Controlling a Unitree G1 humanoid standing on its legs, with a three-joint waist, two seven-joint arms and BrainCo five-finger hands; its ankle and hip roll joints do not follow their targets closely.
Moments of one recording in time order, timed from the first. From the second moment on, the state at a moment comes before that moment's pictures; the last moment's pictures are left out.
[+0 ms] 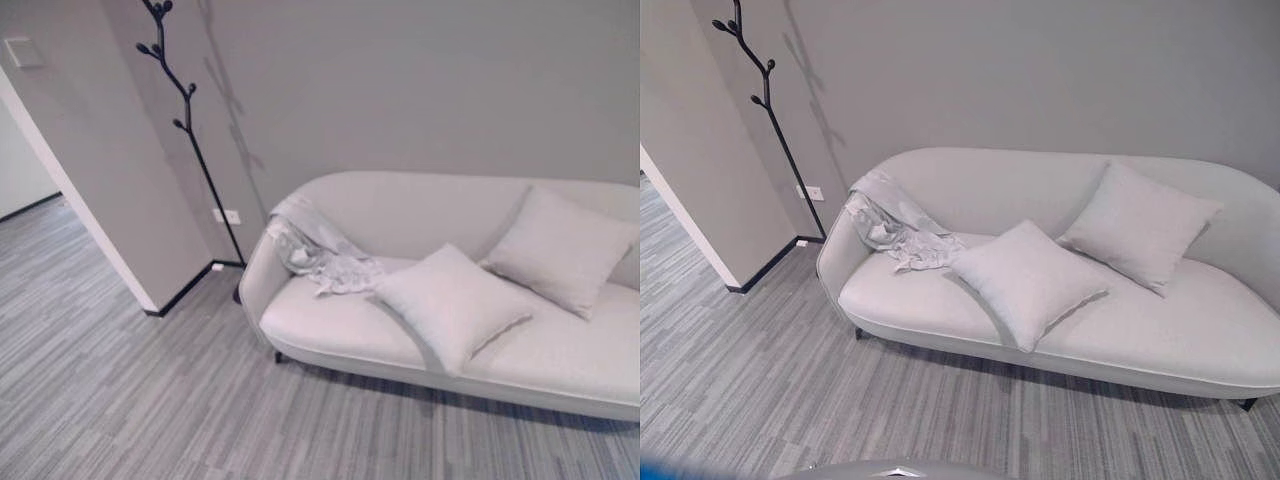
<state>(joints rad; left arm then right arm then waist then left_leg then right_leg) 0.04 0.17 0.12 1.50 -0.85 -0.06 -0.04 0.05 -0.29 -0.23 1.62 1.06 0.06 0.01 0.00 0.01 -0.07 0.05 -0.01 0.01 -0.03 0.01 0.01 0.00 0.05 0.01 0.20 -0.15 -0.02</state>
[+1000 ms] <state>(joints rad) 0.04 0.16 -0.03 1.53 -0.60 -0.03 -0.11 0.04 -0.28 -0.11 1.62 0.86 0.06 0.05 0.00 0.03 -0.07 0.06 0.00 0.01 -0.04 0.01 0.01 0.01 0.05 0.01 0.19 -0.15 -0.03</state>
